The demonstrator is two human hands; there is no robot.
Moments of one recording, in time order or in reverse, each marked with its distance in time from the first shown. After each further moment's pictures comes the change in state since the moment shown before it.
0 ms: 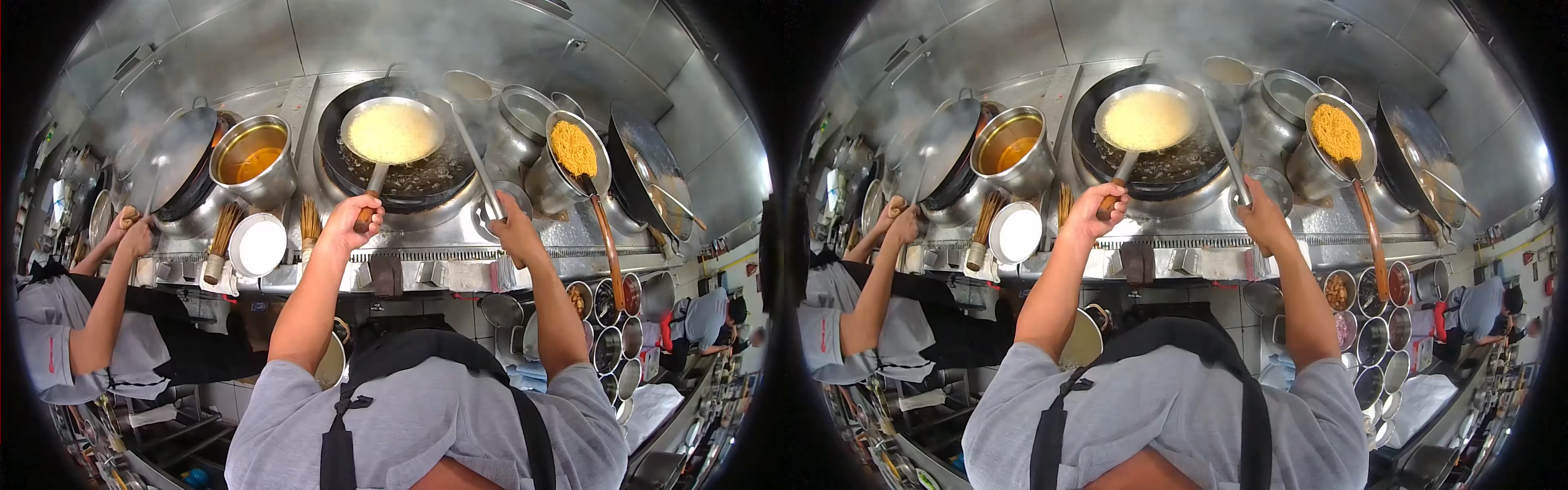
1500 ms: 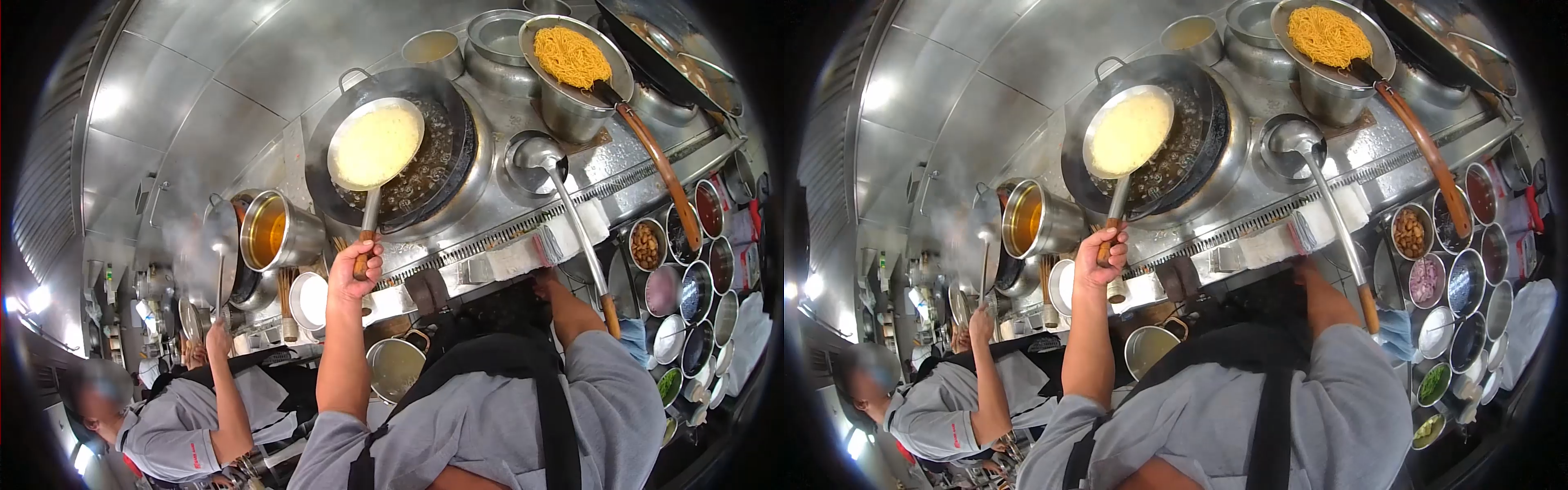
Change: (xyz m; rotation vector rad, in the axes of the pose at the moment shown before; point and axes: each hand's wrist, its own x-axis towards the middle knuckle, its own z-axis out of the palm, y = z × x) left_hand -0.003 0.010 0.005 0.083 0.061 -0.151; right_hand -0.037 0.320 0.250 0.645 -0.064 0.979
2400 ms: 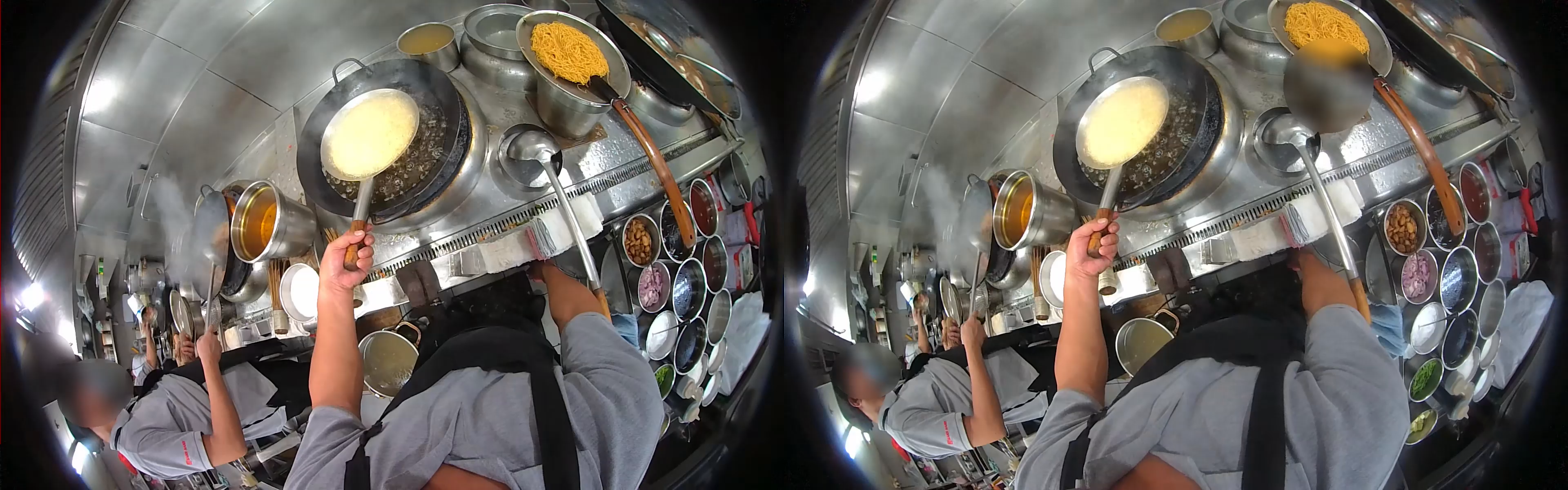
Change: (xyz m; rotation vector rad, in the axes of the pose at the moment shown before) left_hand 0.000 -0.001 0.000 -0.019 -0.008 0.013; right_hand 0.004 -0.024 -0.017 -0.685 -0.041 -0.087
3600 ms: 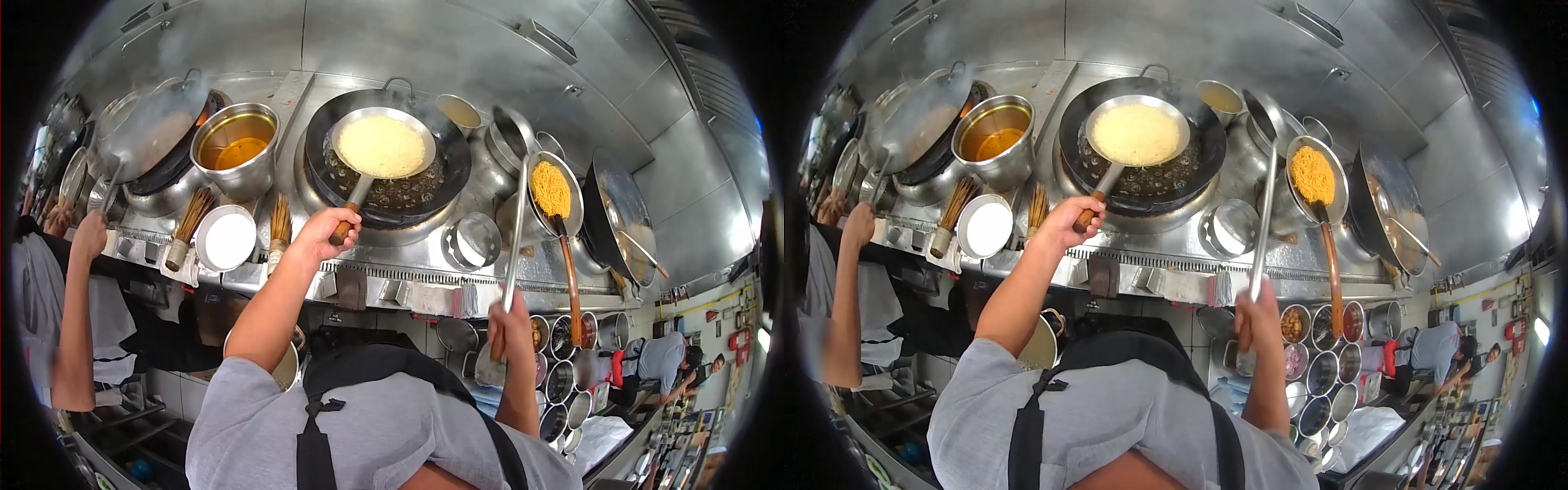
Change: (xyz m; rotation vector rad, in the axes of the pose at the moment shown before) left_hand 0.000 -0.008 -0.005 -0.017 -0.001 0.100; right_hand -0.348 -0.112 -0.145 0.702 0.129 -0.740
